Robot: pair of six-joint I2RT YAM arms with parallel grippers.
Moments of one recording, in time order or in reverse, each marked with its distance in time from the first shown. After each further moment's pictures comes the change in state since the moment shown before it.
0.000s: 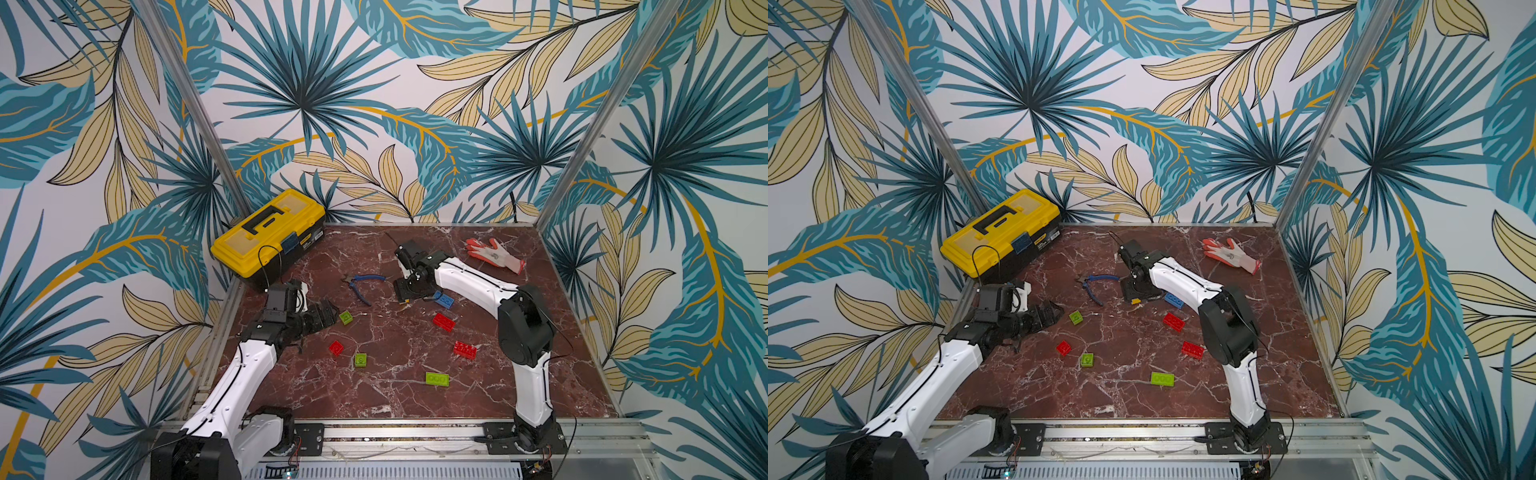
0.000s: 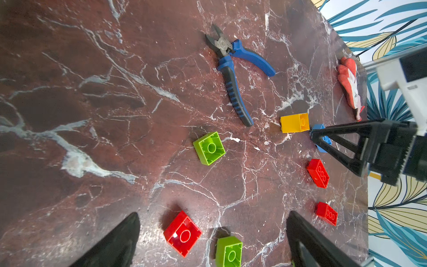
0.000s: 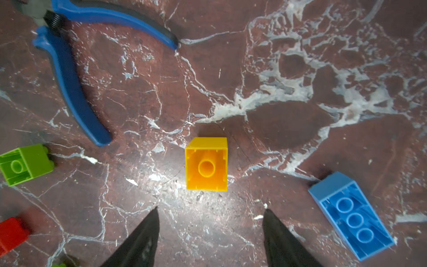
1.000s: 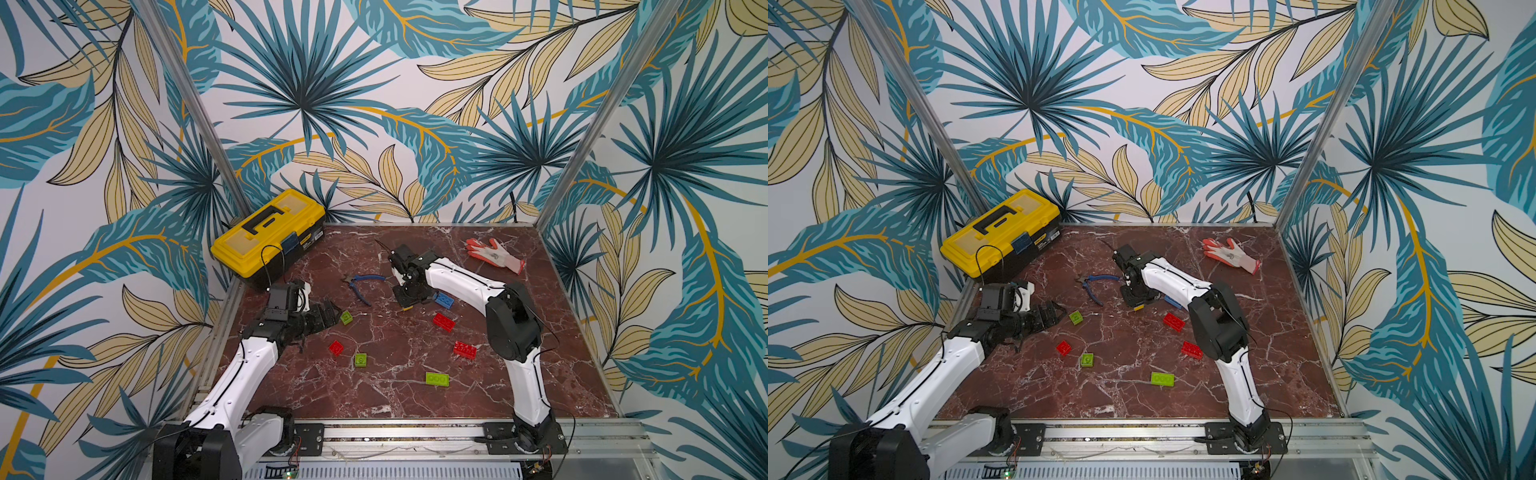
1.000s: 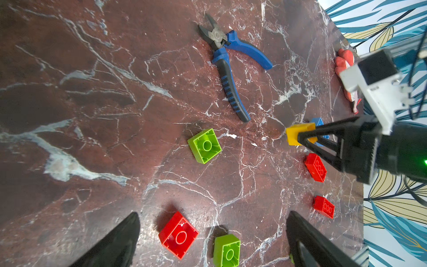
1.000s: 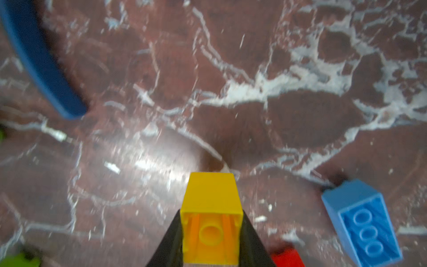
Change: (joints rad) left arm -0.001 0.026 0.000 0.016 0.029 0.011; right arm 0.045 -0.007 -0.005 -0.106 -0.003 -0.122
